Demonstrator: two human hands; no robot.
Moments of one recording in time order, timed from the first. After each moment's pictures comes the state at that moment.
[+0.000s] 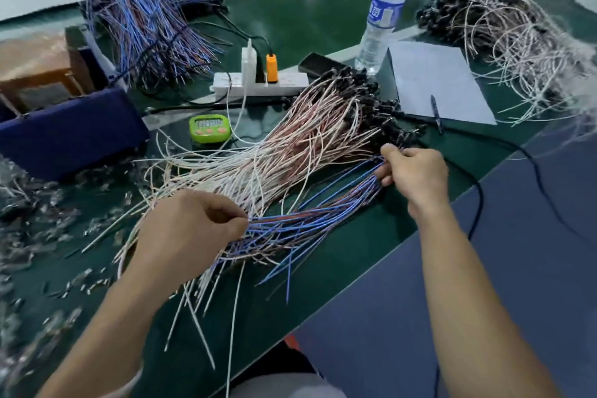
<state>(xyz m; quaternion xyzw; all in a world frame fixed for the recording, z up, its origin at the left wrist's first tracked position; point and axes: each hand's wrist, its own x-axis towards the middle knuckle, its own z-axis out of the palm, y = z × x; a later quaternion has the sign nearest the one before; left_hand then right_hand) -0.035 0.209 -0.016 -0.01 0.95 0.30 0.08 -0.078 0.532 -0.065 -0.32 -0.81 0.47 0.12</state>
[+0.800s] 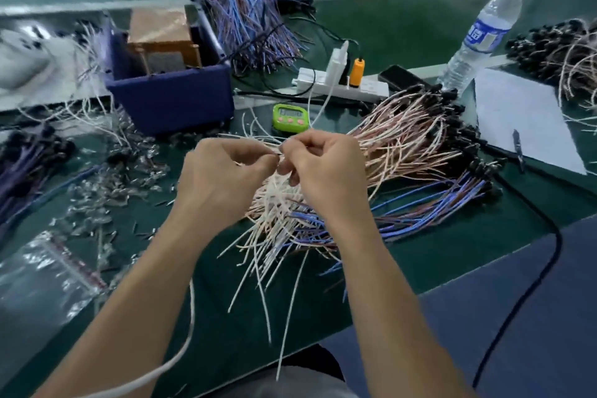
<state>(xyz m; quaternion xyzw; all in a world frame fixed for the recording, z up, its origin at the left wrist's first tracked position) -0.047 0.159 -0.018 -0.07 0.87 0.48 -0.07 -0.059 0.309 -0.008 0.02 -0.82 0.57 0.05</state>
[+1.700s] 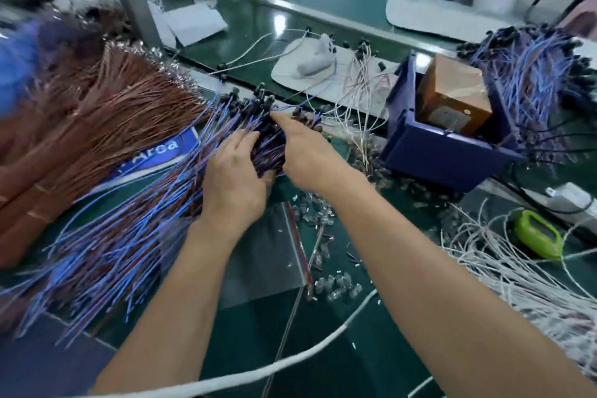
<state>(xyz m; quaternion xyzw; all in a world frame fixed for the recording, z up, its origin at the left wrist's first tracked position) 0.039 -0.091 -0.072 -0.39 0.87 0.23 -0.20 -0.085 -0.029 -0.028 0.48 -0.84 0.16 -0.18</state>
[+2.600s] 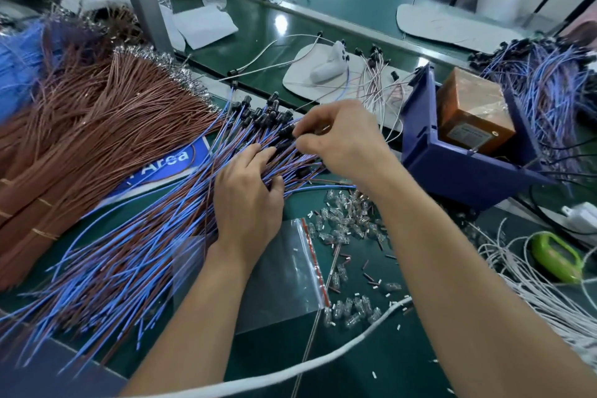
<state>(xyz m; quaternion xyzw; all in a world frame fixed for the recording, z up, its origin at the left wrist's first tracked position) 0.037 -0.095 -0.095 -0.39 0.84 0.23 -0.30 -0.094 -0.025 0.019 0.38 -0.82 0.38 -0.18</state>
